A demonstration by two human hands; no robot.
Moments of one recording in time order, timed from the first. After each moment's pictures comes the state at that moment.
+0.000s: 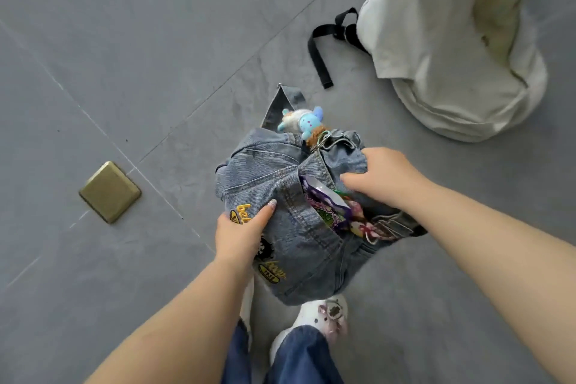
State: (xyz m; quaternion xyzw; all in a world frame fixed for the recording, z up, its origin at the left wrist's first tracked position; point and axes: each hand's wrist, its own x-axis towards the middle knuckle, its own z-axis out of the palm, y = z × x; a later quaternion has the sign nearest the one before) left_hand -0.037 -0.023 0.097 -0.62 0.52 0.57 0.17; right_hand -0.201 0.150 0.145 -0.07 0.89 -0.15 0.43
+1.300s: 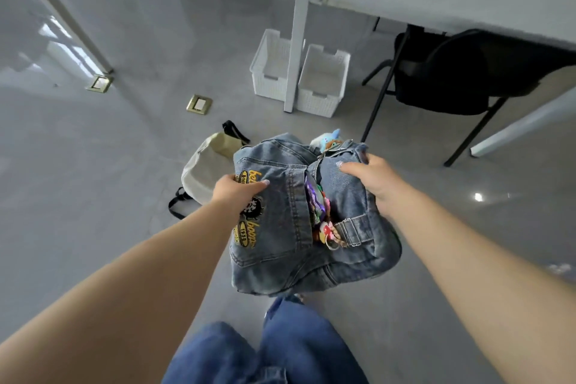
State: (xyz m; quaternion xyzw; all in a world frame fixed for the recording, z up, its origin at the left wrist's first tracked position) left_hand -0.198 0.313 0.681 -0.22 0.77 0.51 0.31; right_hand -0.138 0.538 0.723 0.37 0.71 -0.59 0.12
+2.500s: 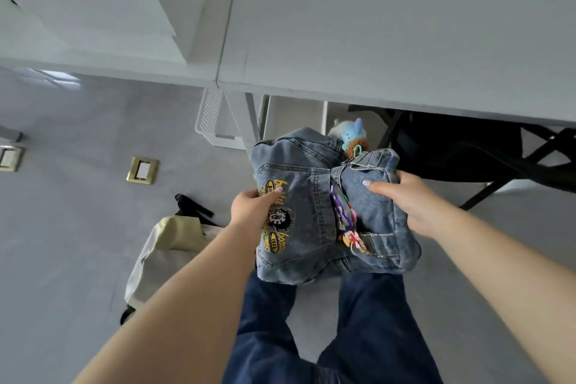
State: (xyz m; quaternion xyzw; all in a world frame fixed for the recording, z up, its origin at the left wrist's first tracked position) left_hand -0.611 0.639 0.579 -0.27 0.69 0.55 0.37; right_hand -0.524 0.871 0.617 0.46 0.63 -0.60 0.16
